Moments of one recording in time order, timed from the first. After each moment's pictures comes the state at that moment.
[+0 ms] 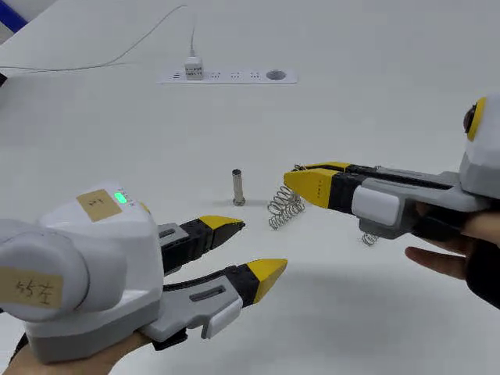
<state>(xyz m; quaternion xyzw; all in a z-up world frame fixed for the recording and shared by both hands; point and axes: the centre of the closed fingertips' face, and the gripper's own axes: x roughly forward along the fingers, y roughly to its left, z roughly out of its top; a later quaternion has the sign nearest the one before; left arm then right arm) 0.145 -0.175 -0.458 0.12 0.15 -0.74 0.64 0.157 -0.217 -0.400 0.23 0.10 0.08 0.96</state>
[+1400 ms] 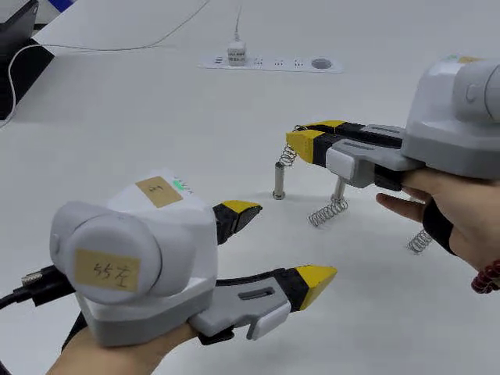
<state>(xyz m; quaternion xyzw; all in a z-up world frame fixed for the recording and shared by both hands) 0.162 -0.176 -0.465 0.12 0.17 -0.71 0.67 0.239 -0.253 -0.433 0.11 0.12 0.03 0.99</state>
